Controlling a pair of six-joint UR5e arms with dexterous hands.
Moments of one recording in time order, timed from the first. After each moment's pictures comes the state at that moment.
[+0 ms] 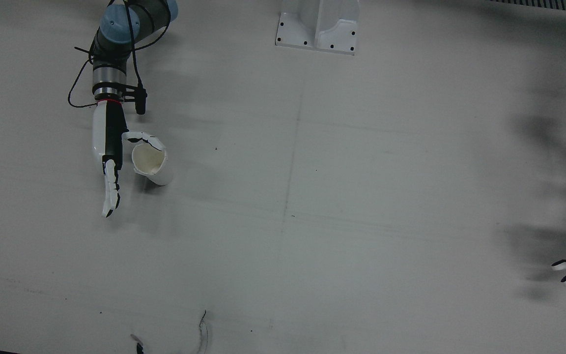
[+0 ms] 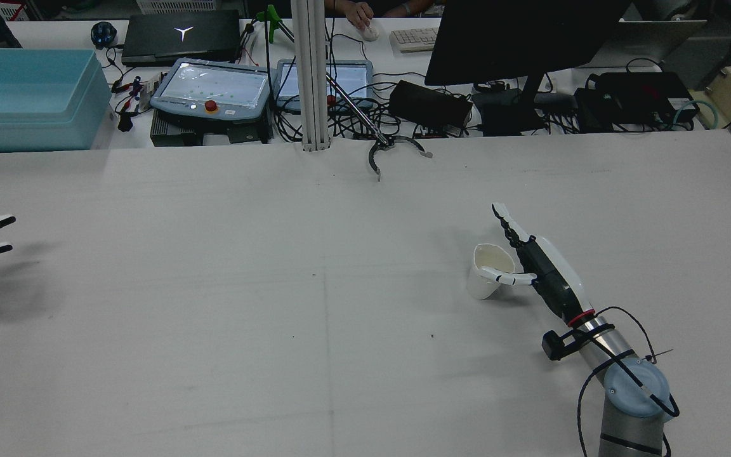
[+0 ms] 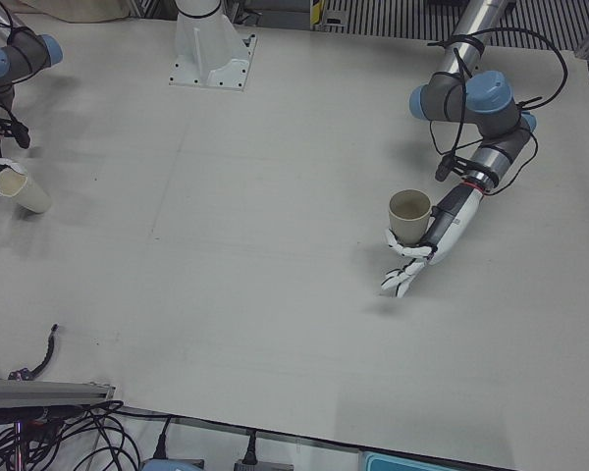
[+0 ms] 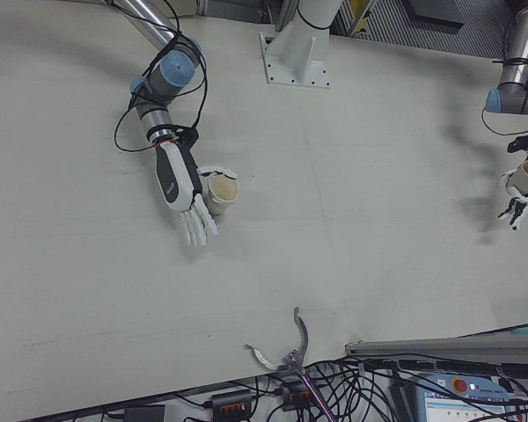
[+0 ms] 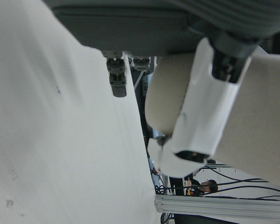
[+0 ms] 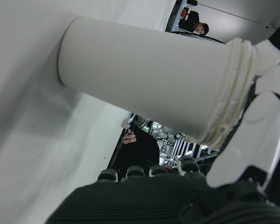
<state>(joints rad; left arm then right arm) -1.02 -1.48 -1.59 -0.23 1.55 0.16 0.49 -1.43 1.63 -3.08 -0.73 -0.55</state>
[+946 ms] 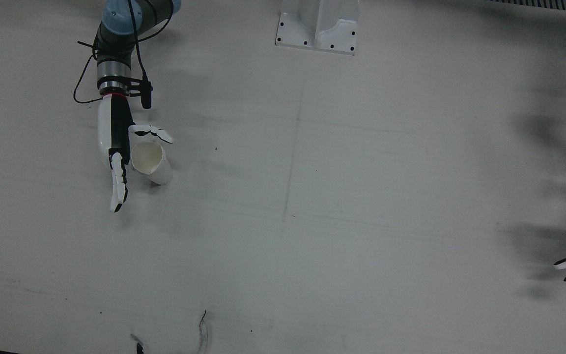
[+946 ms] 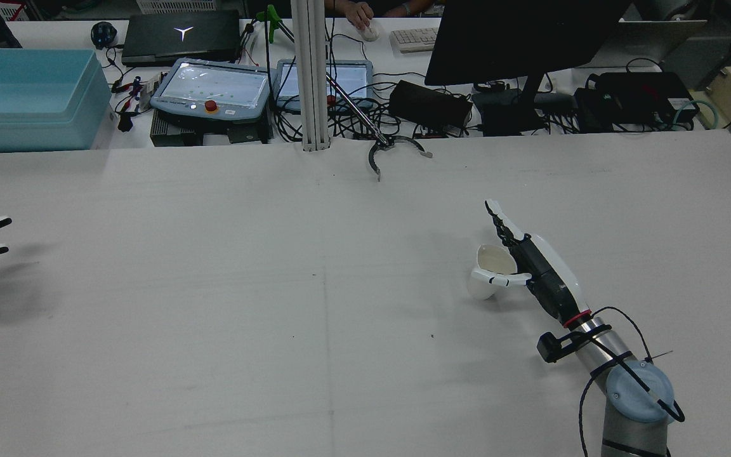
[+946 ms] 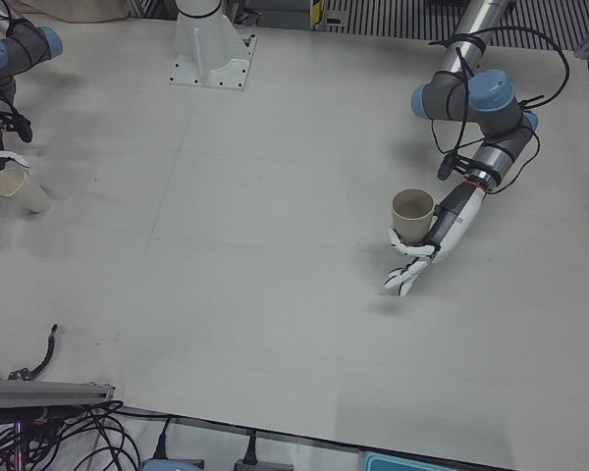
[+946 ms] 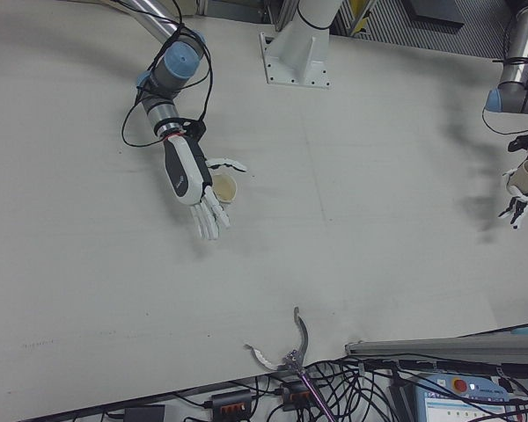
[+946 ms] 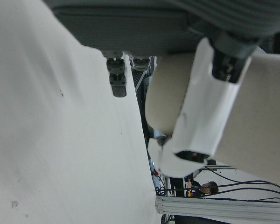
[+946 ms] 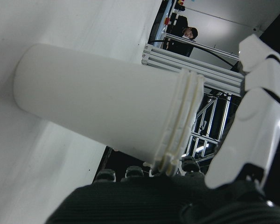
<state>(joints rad) -1.02 -1.47 -1.59 -0.23 1.55 0.15 0.47 -1.44 1.70 -3.08 -0.73 -0.56</state>
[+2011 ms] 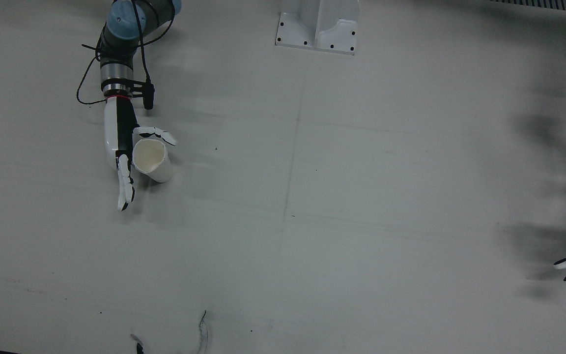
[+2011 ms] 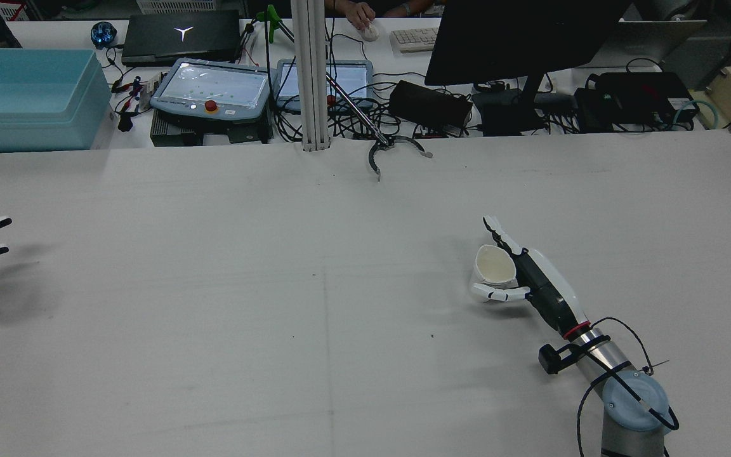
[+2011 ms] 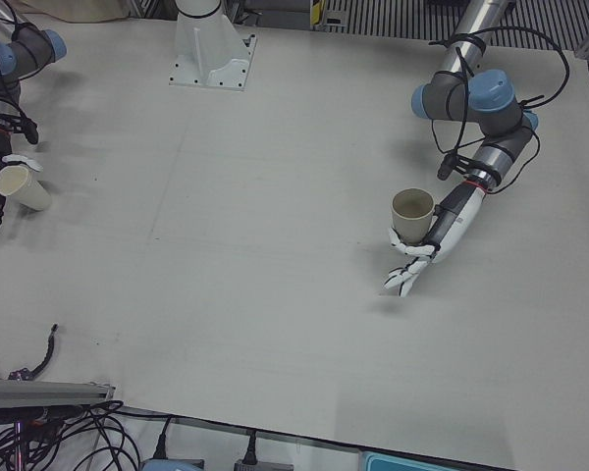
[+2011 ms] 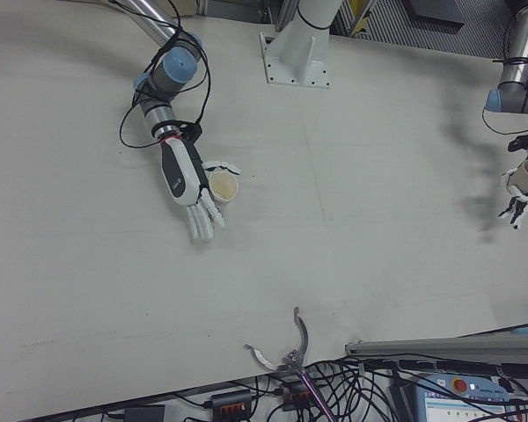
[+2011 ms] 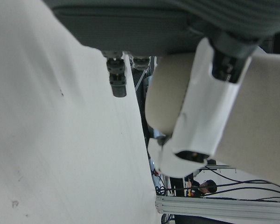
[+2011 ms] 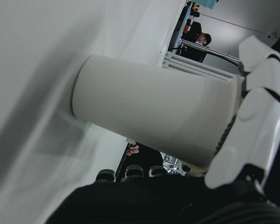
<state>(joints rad) -1.02 -1.47 -1.59 -0.23 1.55 0.16 0.44 -1.44 1.65 -3.08 -0.73 -0.56</state>
